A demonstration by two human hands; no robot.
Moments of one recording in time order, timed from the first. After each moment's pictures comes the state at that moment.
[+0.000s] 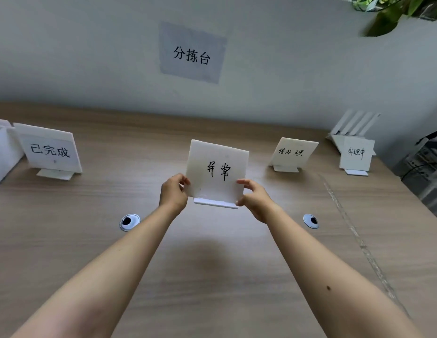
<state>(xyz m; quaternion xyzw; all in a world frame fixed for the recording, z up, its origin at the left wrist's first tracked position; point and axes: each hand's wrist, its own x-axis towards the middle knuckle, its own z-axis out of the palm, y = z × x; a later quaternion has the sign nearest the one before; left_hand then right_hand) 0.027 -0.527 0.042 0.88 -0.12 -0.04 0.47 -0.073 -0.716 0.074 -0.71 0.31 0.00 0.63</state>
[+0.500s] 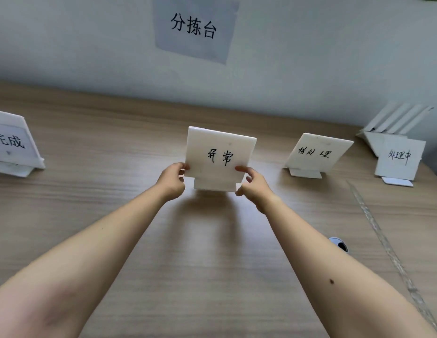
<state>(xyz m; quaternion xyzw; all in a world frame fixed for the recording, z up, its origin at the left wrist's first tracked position) 0.132 -0.600 -0.024 0.86 -0.13 -0.16 0.47 0.032 -0.789 0.009 -0.75 0.28 0.02 0.60</state>
